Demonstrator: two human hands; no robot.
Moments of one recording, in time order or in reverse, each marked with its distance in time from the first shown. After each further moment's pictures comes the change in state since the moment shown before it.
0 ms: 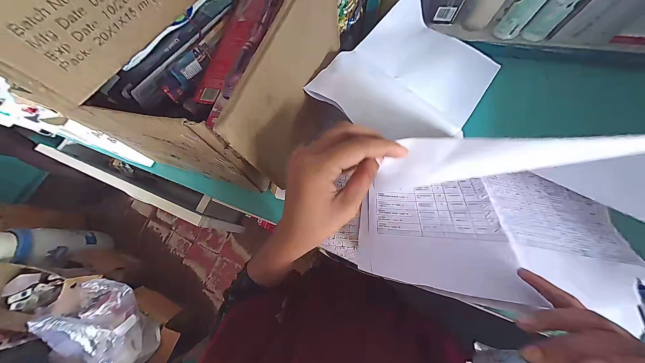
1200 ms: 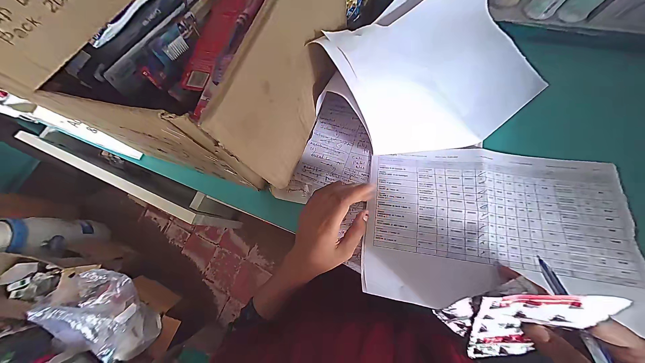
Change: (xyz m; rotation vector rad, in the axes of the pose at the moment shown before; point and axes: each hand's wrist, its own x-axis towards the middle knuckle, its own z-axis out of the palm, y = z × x) left_hand -0.083 -0.034 0.025 0.162 -0.013 -0.066; right_hand -0.018 0.026 -0.016 0.057 -0.017 0.372
